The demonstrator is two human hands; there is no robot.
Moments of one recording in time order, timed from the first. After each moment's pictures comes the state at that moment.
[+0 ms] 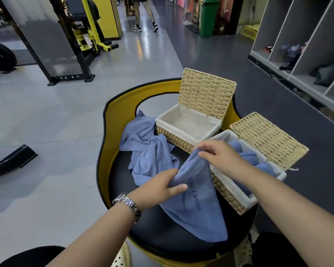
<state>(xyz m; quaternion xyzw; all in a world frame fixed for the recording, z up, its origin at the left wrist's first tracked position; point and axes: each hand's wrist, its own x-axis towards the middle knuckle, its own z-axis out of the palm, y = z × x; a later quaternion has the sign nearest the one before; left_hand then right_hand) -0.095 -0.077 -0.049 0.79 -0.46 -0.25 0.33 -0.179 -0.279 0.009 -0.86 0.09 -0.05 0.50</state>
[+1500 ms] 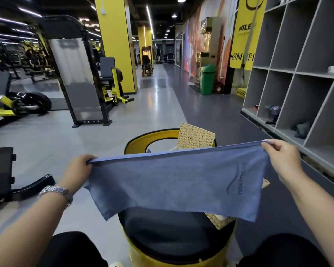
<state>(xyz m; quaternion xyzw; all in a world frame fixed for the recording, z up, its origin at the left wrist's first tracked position) -0.080 0.112 0.134 0.94 -0.15 0.13 0.28 -0.322 -0.385 0.144 -0.73 0.28 -0.43 0.45</state>
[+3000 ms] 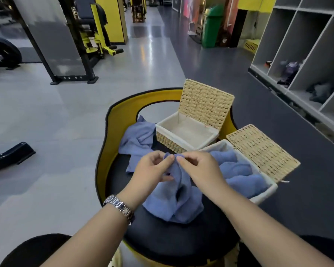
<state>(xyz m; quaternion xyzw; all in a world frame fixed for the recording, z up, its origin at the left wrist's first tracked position) -0.118 -0.084 0.035 0.70 -0.17 -0.23 0.66 -0.186 -0.217 0.034 -0.82 0.13 -0.17 0.52</state>
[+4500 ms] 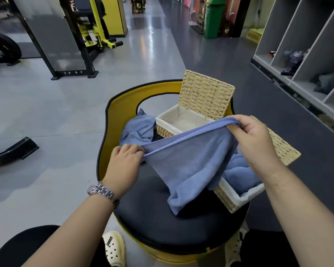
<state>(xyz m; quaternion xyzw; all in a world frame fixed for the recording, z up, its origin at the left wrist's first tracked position) -0.067 -0.031 -0.015 0.91 -0.38 0.18 0.05 -0.217 -0.291 0.081 -0.77 0.12 -0.30 0.55</state>
